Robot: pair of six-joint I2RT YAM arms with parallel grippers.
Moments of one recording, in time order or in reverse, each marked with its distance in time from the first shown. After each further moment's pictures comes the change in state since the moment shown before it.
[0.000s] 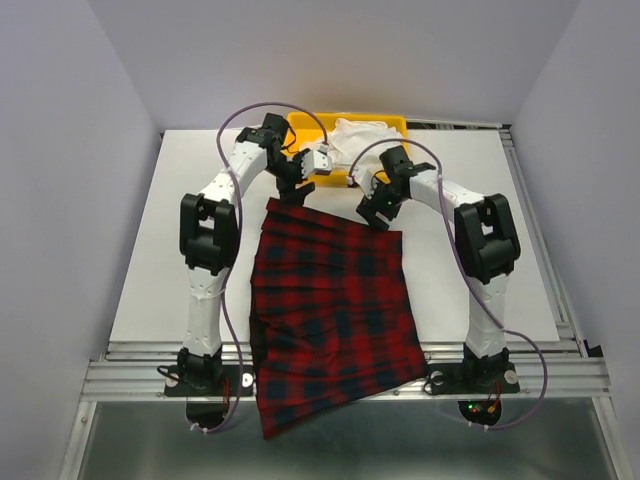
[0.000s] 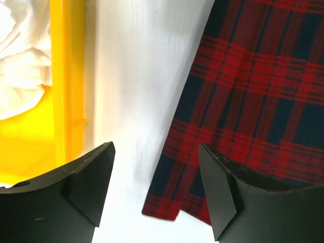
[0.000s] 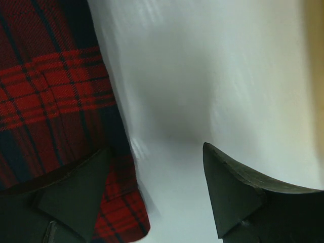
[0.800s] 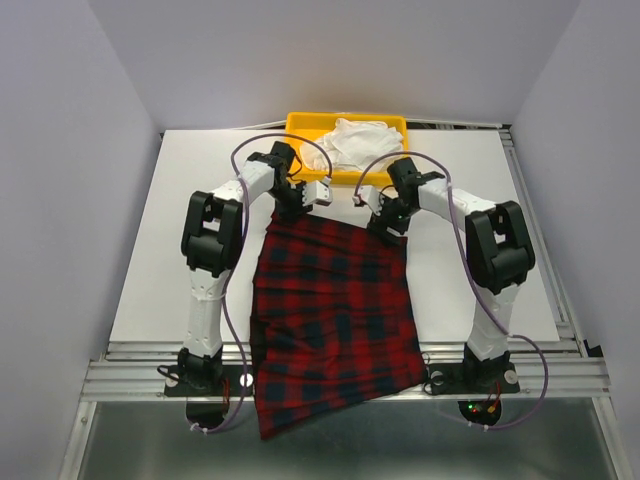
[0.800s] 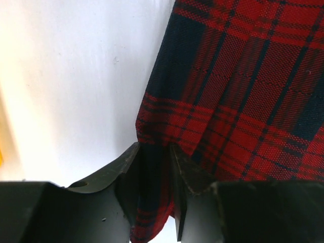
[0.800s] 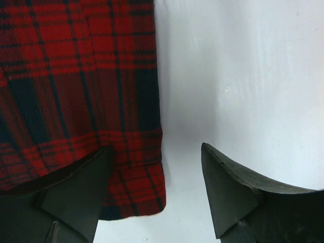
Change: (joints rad) left arm -0.035 0.003 -0.280 0.158 -0.163 0.050; right arm -0.004 -0.102 -0.172 -0.062 -0.012 -0.151
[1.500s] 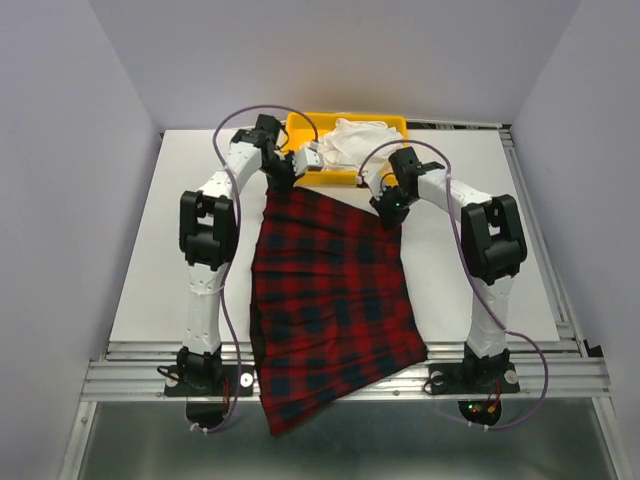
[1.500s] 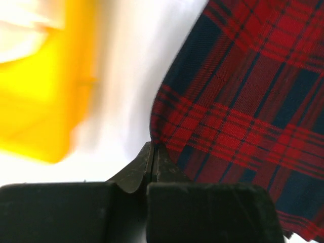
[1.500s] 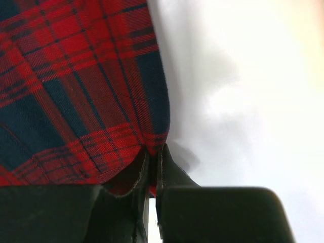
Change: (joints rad) left arm 0.062 0.056 0.245 -0.088 0.027 -0.108; right arm -0.036 0.094 0.138 -0.062 0.025 0.183
